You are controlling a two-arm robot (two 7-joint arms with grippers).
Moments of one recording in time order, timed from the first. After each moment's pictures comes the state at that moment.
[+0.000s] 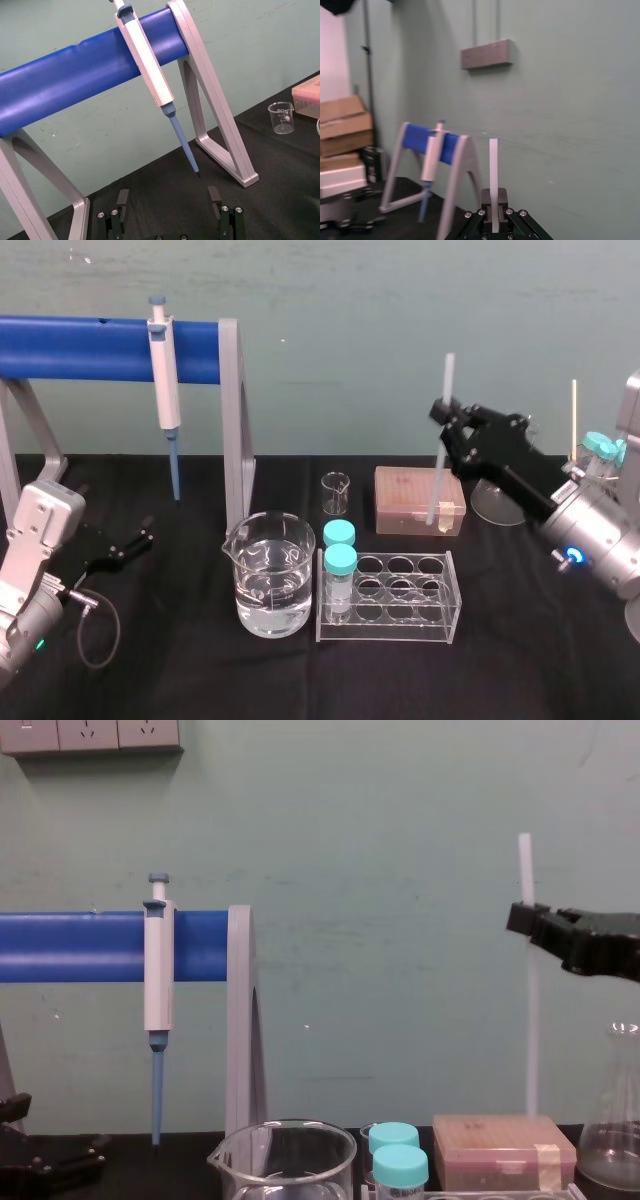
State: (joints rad) left arm -0.20 0.60 0.45 -1.41 -0.25 -0.12 0.03; right arm 0.27 0.41 -0.24 -1.51 0.51 -0.12 0.52
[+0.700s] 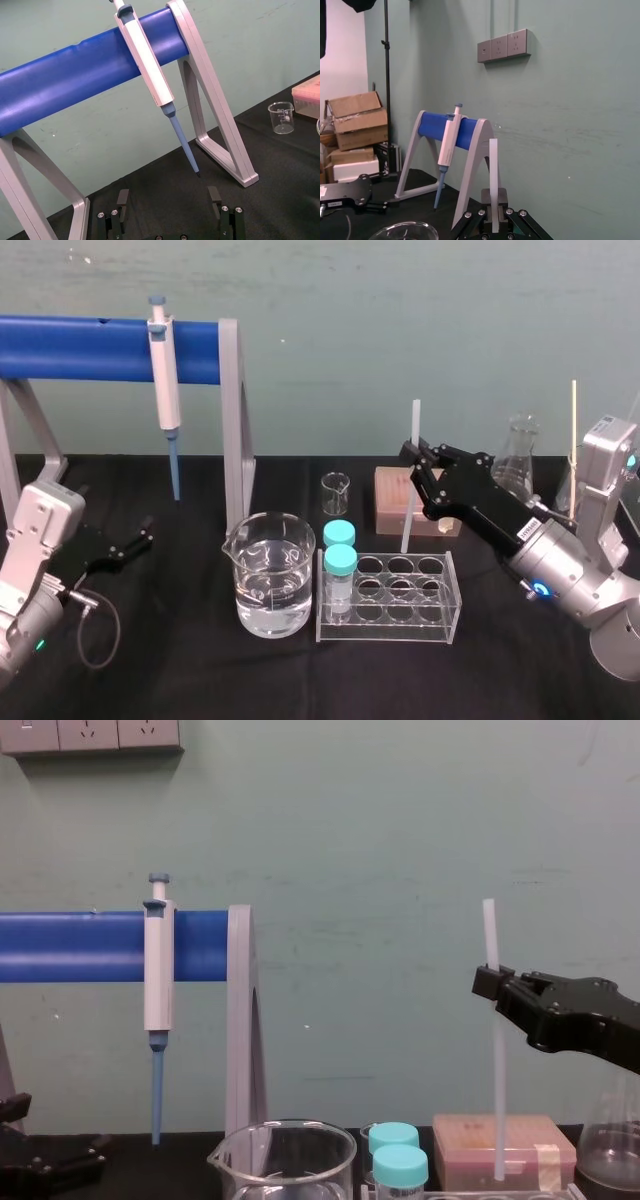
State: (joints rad) left arm -0.20 0.60 0.45 -1.41 -0.25 -0.12 0.03; right arm 0.30 0.38 -0.32 -1.35 0.50 -0.28 0.58
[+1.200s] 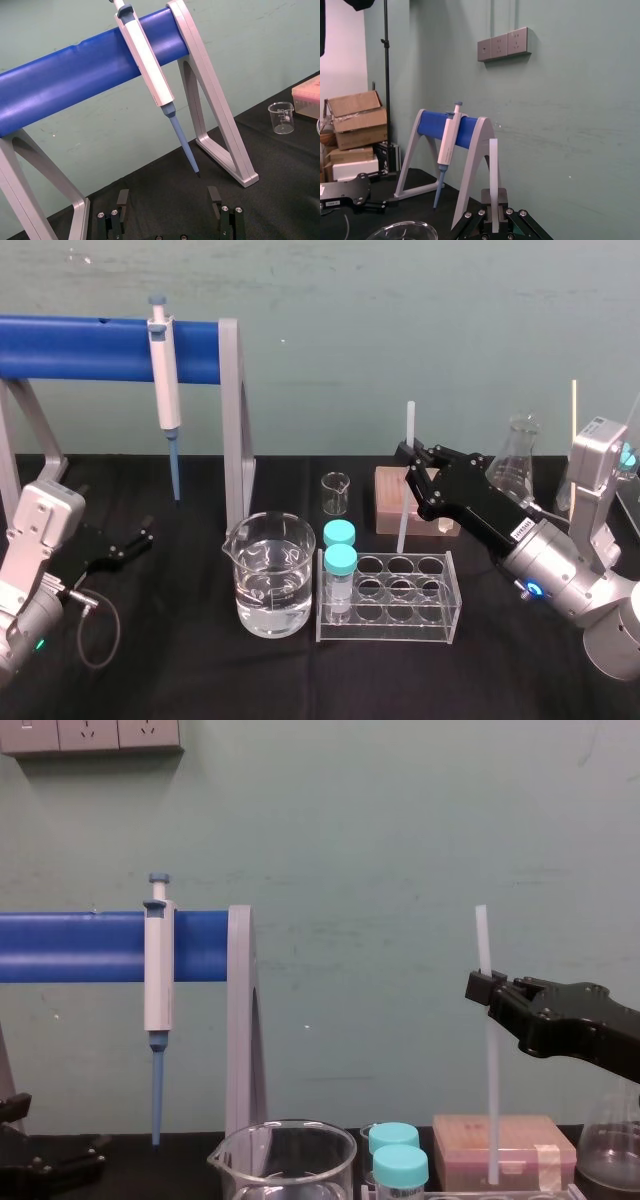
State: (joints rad) left arm -0.20 0.60 0.45 -1.41 -0.25 -0.12 0.03; right arm 0.31 0.36 -0.32 -1.33 0.49 -0.29 0.59
